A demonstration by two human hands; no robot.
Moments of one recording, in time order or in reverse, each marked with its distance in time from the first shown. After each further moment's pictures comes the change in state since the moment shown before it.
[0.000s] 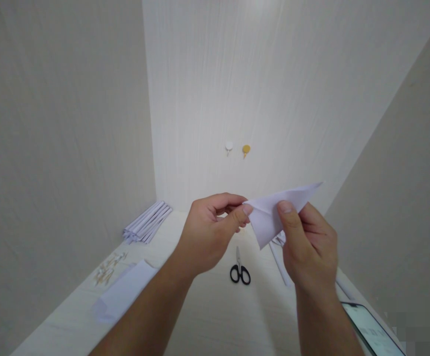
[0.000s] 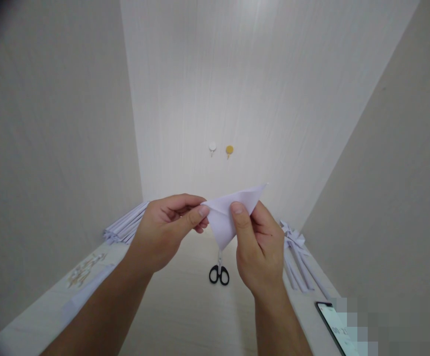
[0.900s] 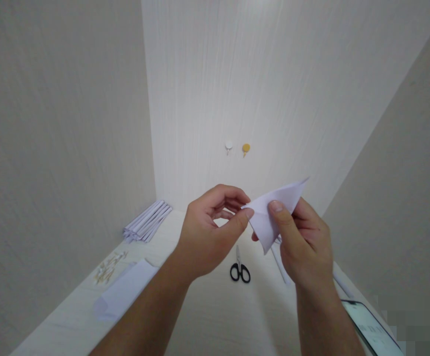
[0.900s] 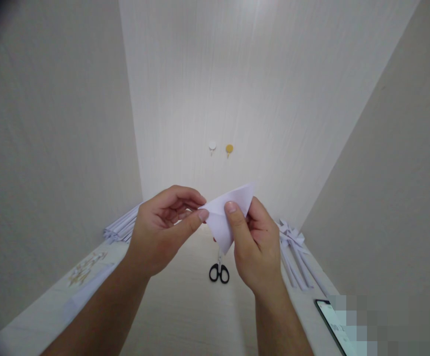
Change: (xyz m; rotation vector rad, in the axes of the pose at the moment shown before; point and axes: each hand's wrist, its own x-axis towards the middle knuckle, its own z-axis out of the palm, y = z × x) left_hand -0.004 0.003 0.002 0.056 0.054 0.183; right_hand 0.000 0.001 0.000 0.132 -0.108 0.144
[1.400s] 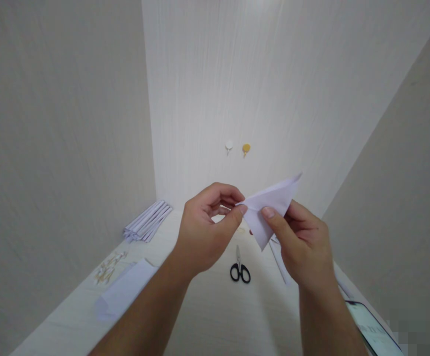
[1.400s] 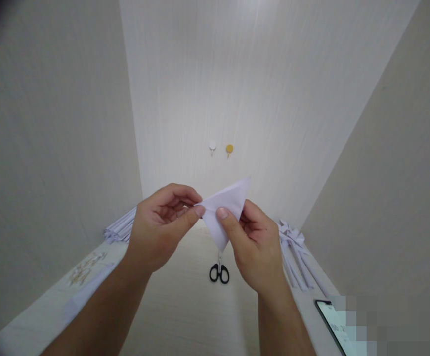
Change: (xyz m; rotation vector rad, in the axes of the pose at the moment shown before) left_hand 0.002 -0.004 0.000 -0.001 0.064 0.015; right_hand 0.004 0.003 -0.004 0.054 -0.102 -0.072
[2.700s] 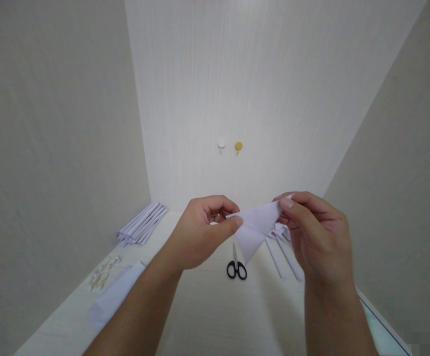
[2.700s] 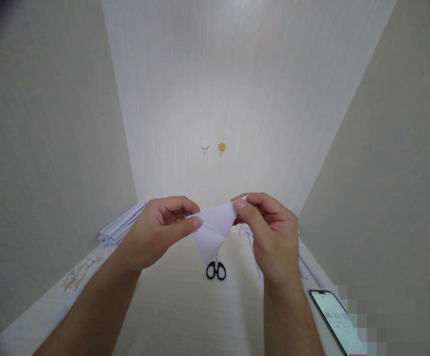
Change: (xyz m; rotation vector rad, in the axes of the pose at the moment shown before) left_hand 0.006 0.001 -0.011 0.062 -0.325 -0.297; right_hand 0.004 0.000 -0.023 0.164 0.178 0.015
